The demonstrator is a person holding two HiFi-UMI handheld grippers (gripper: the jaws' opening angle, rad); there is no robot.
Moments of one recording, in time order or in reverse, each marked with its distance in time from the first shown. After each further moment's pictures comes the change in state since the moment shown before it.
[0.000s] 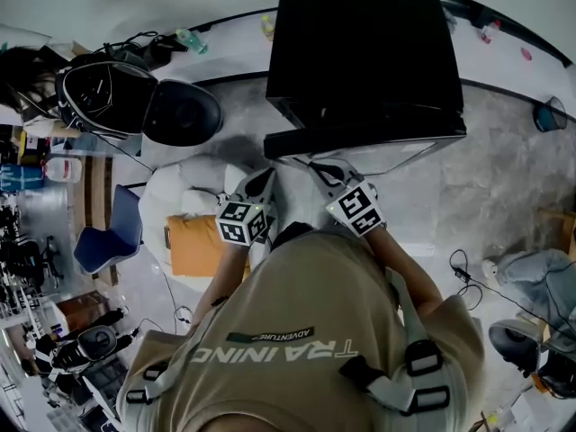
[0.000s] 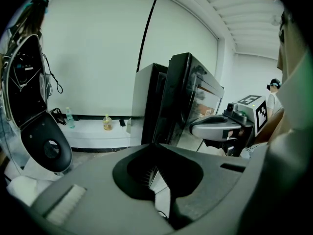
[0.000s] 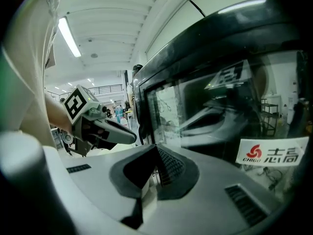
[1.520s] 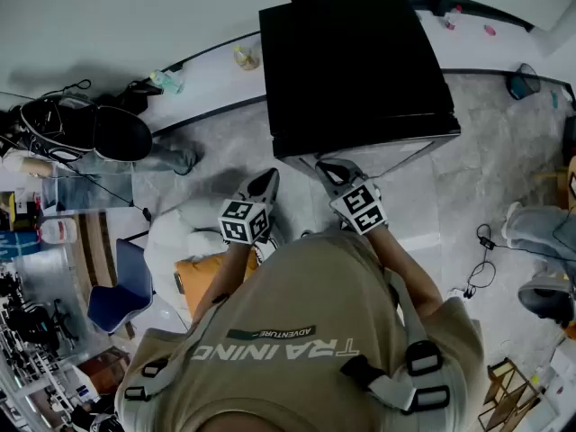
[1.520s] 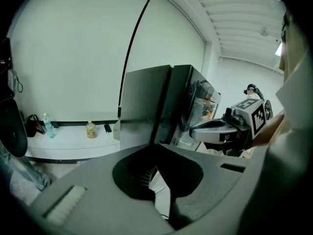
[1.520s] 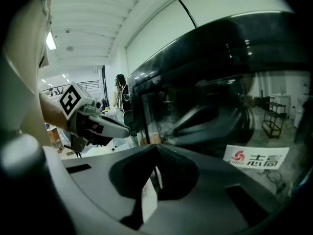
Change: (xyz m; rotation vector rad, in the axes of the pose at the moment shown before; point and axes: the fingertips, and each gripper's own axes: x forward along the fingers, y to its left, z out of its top) left arm 0.041 0.036 0.040 0.084 0.004 -0.209; right arm 0.022 -0.044 0.011 0.087 0.020 -0.269
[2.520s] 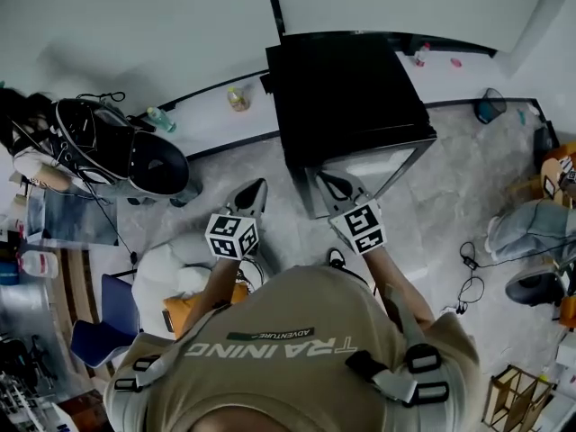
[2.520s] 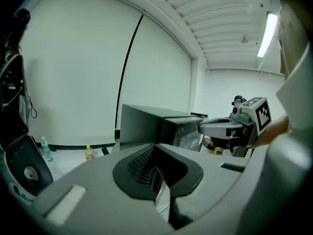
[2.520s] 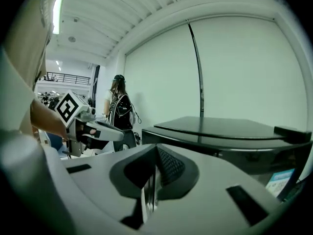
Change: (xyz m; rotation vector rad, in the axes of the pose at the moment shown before) left arm -0.047 -0.002 0.072 0.094 -0.202 -0.050; right arm -0.054 0.016 0.091 -0.120 -0.140 -0.222
